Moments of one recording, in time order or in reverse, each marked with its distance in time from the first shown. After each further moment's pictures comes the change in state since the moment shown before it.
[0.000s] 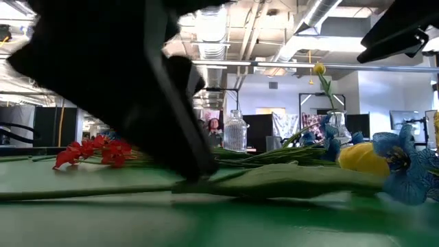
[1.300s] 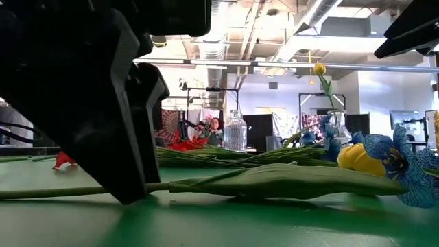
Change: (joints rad) left arm -0.022 0.017 0.083 -0.248 0.006 -0.225; right arm 0.078 -0.017 0.000 -0.024 -0.027 0.013
